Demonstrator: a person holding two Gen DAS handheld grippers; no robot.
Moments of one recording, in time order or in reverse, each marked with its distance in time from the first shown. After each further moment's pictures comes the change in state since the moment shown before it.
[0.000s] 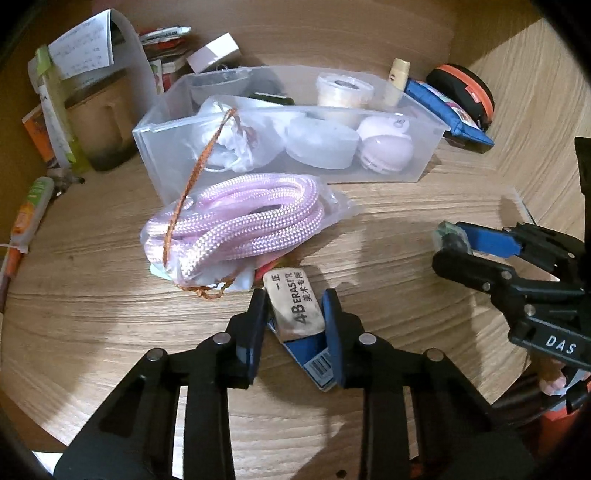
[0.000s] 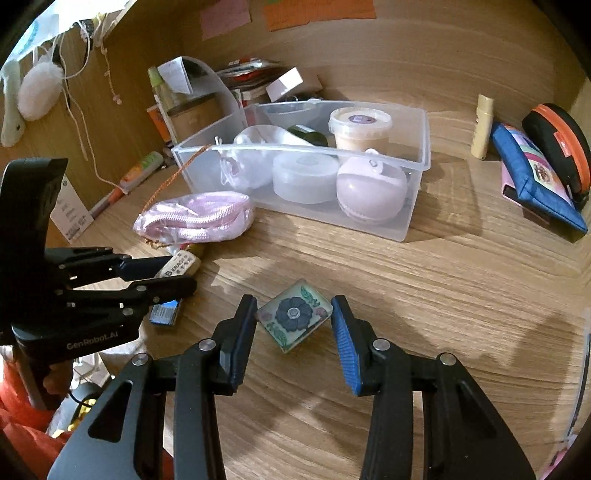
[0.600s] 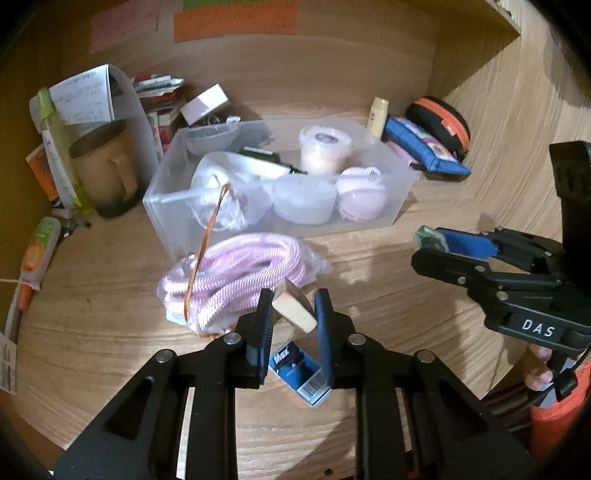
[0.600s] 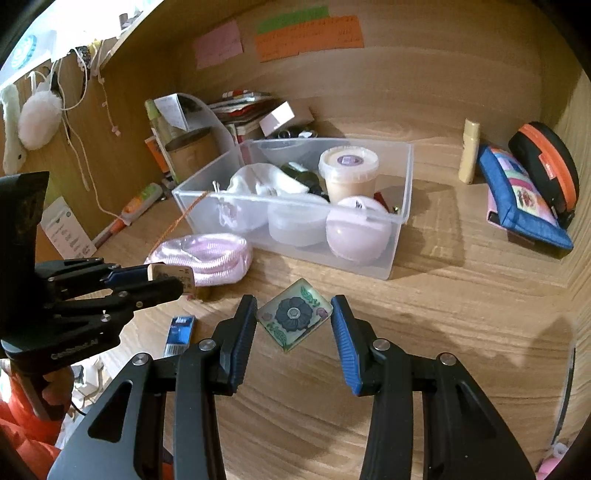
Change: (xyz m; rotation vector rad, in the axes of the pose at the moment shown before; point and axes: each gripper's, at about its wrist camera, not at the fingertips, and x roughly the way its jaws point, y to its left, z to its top) left arm -0.036 -0.003 0.025 0.038 -0.116 -0.041; right arm -0.022 -0.001 0.020 0.024 -0.081 -0.014
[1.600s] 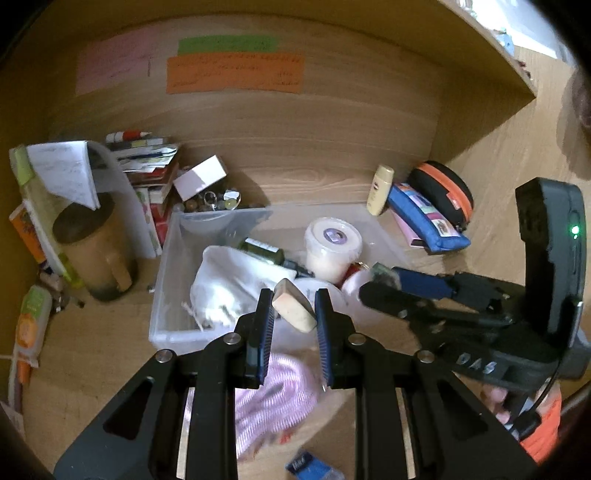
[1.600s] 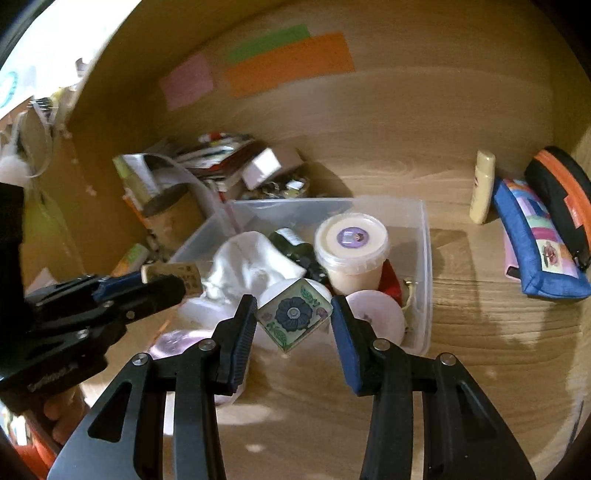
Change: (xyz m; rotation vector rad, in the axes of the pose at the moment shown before) left arm 0.013 0.022 0.079 -0.014 -0.133 -0.049; right arm 0.041 -0.002 0.072 0.106 -0.060 -0.020
